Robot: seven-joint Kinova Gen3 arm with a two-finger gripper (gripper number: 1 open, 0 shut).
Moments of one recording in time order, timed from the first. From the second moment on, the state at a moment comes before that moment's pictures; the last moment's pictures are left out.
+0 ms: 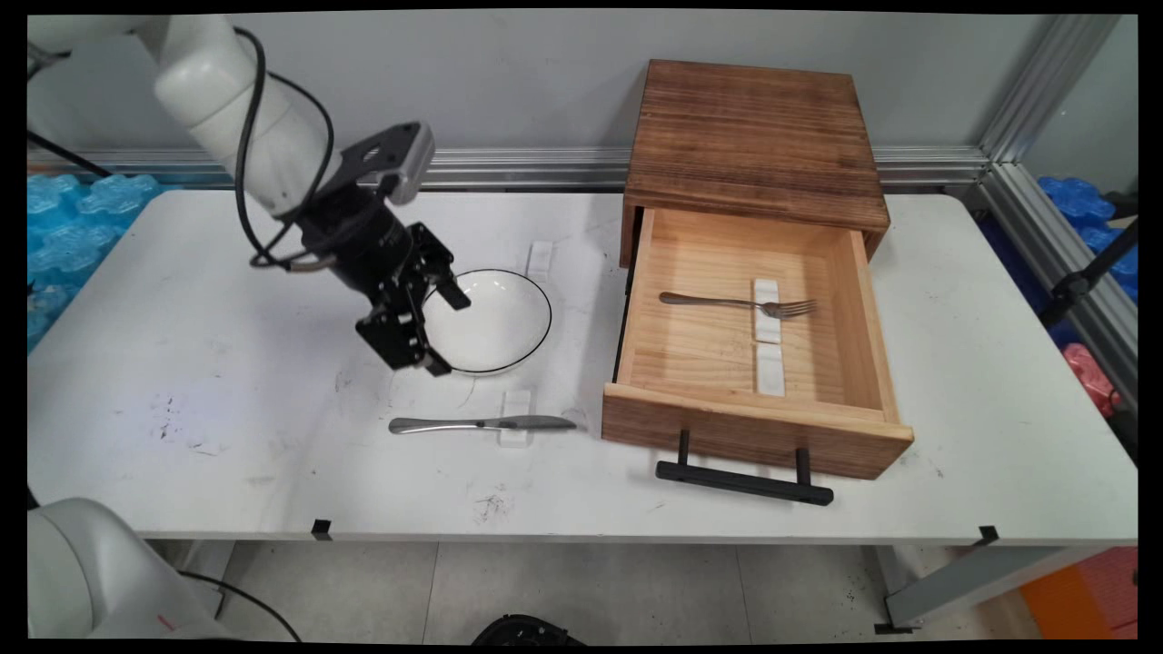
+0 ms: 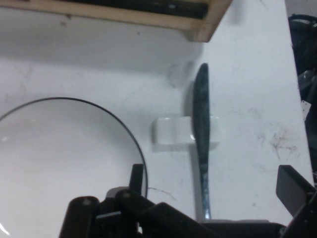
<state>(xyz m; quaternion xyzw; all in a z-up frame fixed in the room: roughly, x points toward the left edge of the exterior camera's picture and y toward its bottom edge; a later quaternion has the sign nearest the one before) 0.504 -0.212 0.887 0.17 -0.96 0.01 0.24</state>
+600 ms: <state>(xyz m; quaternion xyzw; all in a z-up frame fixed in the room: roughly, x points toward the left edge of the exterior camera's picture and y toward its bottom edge) 0.483 -0.185 0.853 0.19 -0.96 0.02 0.22</state>
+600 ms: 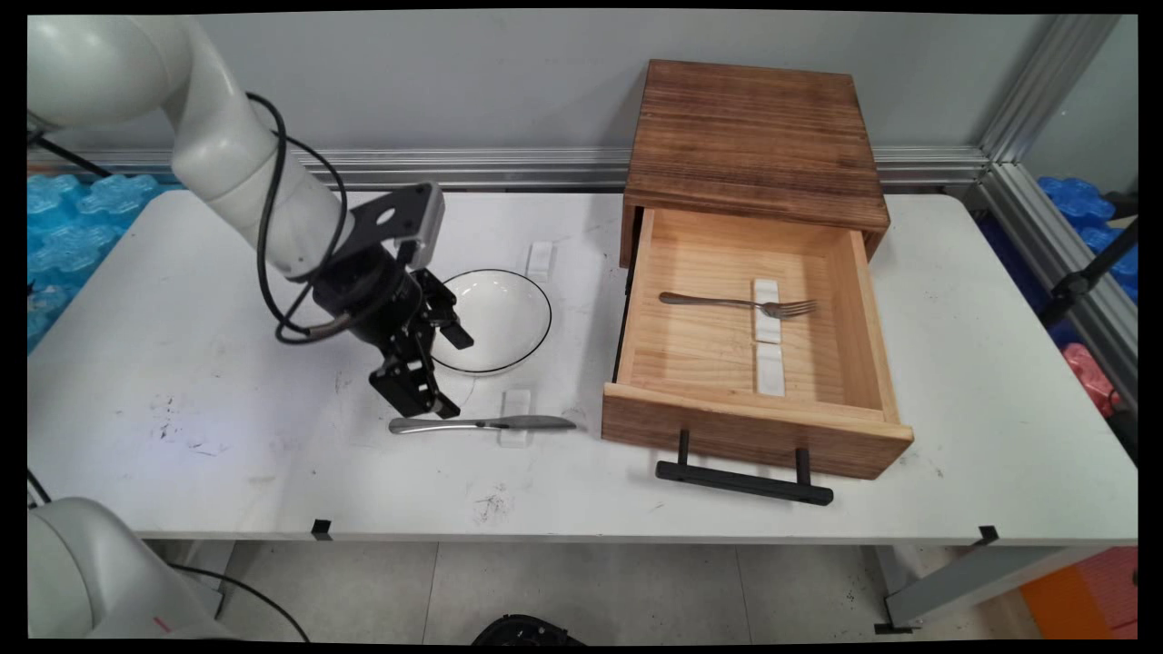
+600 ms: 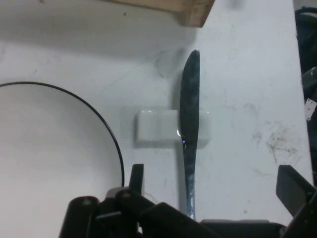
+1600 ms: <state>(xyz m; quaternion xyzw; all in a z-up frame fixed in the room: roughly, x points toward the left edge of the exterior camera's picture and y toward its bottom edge) 0.470 -0.171 0.808 0.16 -0.97 0.04 0.20</state>
